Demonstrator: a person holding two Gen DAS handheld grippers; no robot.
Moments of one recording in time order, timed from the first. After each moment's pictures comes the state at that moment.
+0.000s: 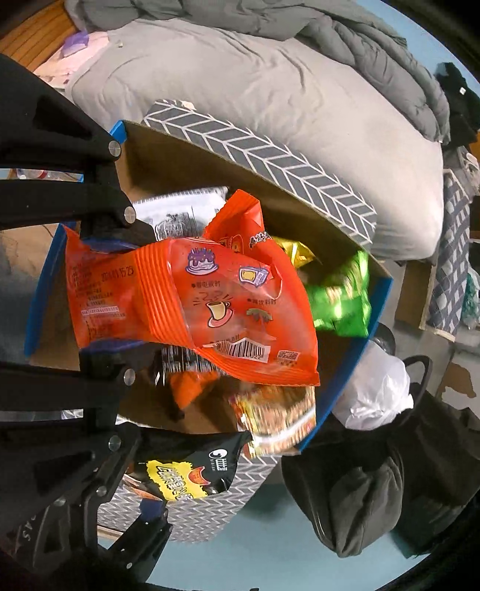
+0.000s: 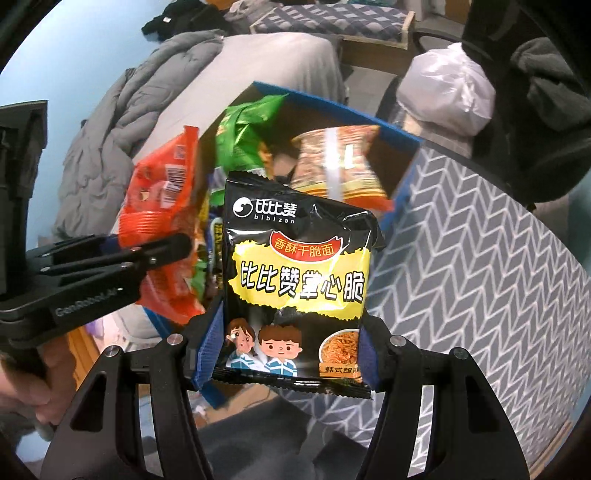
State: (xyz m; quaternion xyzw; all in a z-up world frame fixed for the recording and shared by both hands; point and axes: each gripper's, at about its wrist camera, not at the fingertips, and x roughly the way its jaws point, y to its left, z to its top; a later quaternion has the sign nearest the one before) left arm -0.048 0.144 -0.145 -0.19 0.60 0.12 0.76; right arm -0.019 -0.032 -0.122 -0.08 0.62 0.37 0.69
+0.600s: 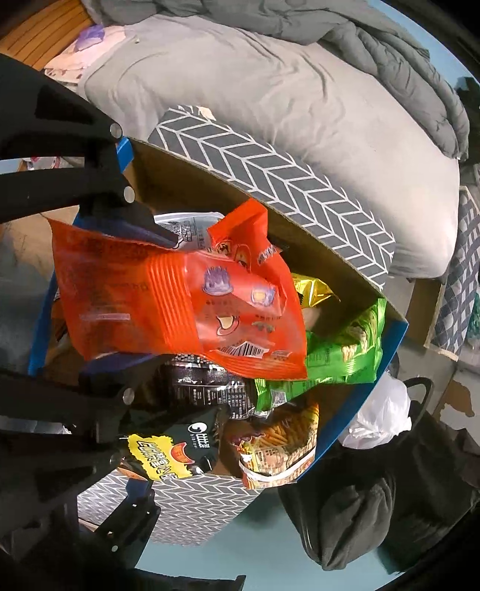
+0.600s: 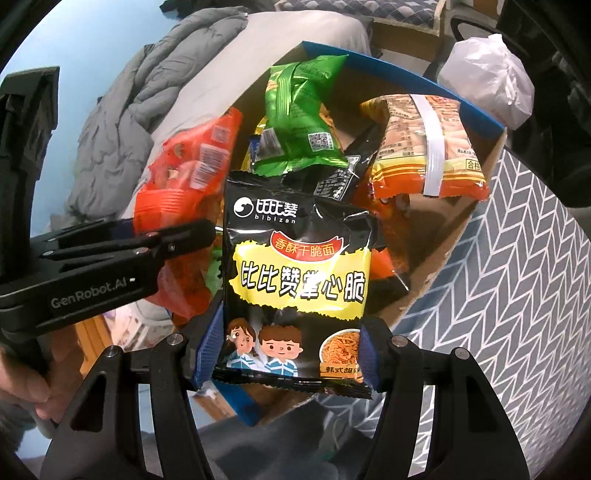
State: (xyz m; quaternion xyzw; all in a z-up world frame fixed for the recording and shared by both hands) left arm -0.061 0.166 -0.161 -0.21 0.61 0.14 0.75; right arm -0.039 0.006 -0.144 -0.08 0.64 0.40 0.65
